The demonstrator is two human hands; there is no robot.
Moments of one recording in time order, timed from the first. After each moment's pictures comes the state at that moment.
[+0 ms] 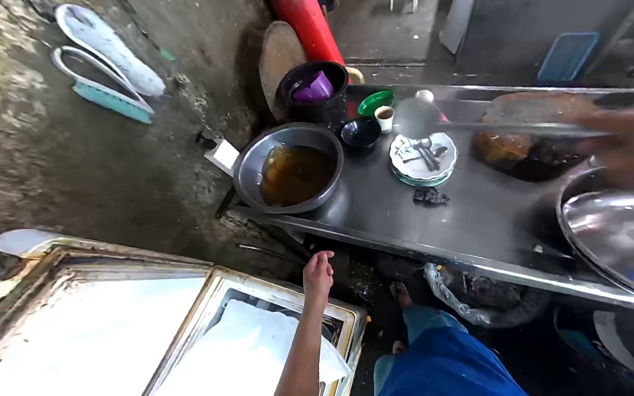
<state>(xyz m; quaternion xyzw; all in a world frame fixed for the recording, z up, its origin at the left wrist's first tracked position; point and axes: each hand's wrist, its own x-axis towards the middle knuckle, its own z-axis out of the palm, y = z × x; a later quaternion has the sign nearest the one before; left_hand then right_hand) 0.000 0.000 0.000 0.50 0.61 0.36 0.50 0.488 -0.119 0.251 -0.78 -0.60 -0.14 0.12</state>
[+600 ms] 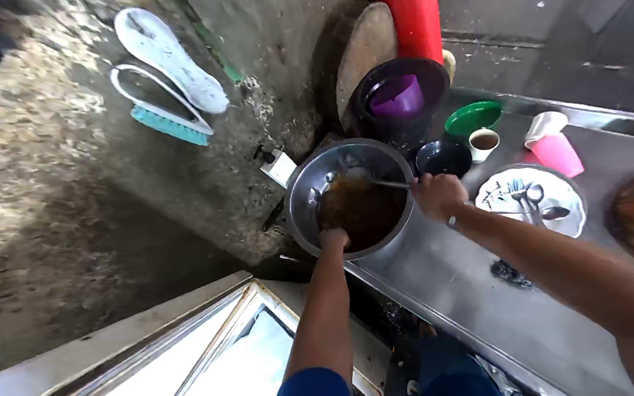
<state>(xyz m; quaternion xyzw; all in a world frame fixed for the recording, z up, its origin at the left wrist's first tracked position) 0.001 0.332 -0.028 0.56 0.74 -0.29 0.23 0.278 0.321 0.099 -0.61 -0.77 0.14 -0.09</state>
